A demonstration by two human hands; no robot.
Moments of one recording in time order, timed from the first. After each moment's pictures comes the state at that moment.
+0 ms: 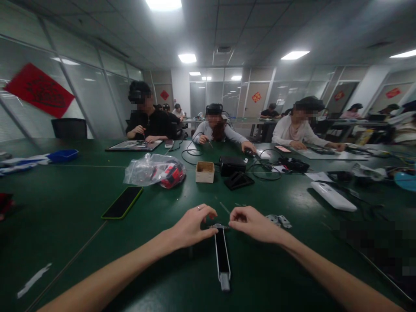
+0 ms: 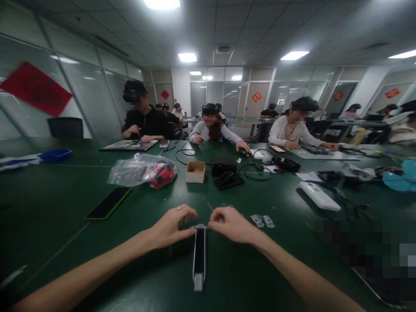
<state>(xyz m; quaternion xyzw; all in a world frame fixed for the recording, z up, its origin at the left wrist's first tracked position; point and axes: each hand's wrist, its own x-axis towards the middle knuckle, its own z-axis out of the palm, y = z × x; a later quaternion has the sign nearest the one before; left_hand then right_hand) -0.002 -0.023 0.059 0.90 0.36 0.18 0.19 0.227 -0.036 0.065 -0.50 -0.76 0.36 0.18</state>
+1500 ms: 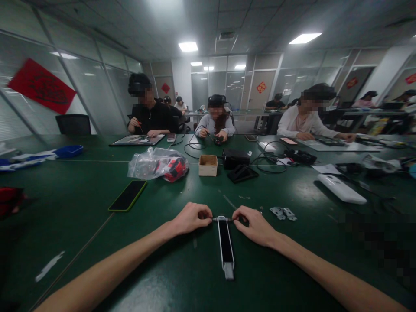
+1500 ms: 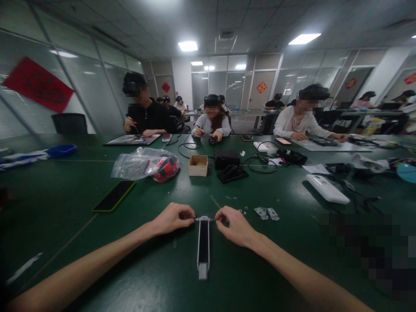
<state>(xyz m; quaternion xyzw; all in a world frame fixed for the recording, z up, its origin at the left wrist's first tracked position) -0.014 -0.004 0.034 0.86 0.40 0.15 0.29 0.230 -0.037 0.008 -0.51 -0.80 0.23 0.21</state>
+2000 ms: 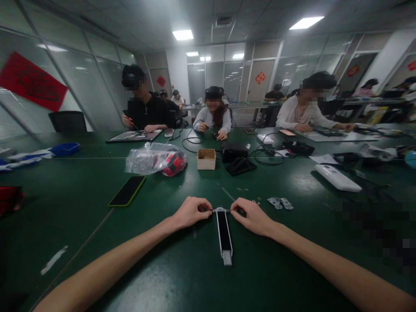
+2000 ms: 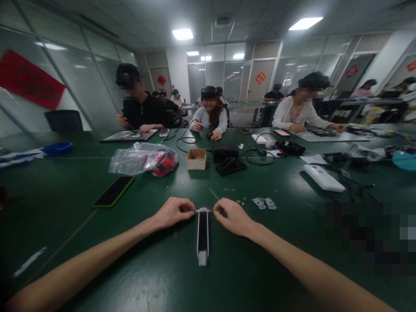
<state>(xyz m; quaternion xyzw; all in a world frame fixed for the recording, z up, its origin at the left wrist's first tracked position) -0.011 -0.005 0.023 0.85 0.40 0.17 0.29 0.232 -0.037 0.003 -0.47 -0.83 0.19 0.25</state>
